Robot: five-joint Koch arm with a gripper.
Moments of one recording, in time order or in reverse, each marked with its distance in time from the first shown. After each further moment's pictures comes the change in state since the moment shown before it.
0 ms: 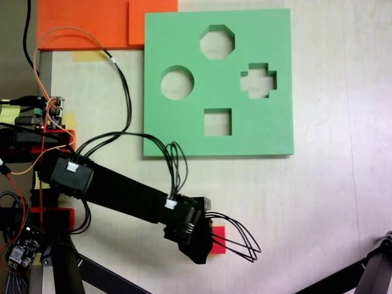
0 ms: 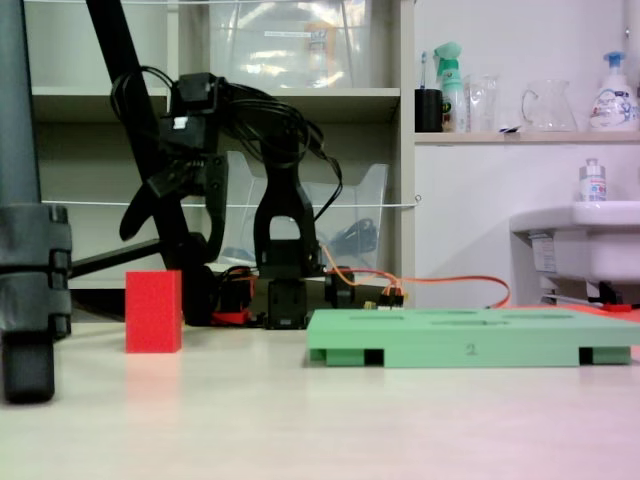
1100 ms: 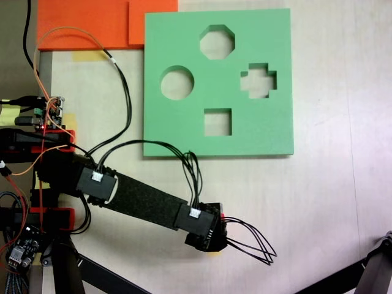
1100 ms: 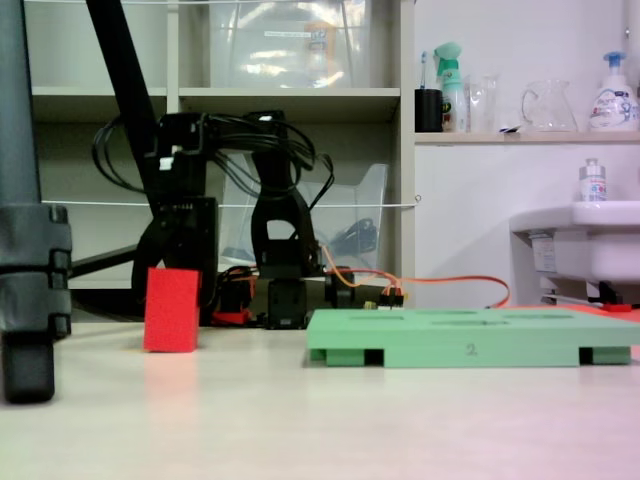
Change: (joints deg) arm -0.3 -11.9 -0.7 -5.1 -0.8
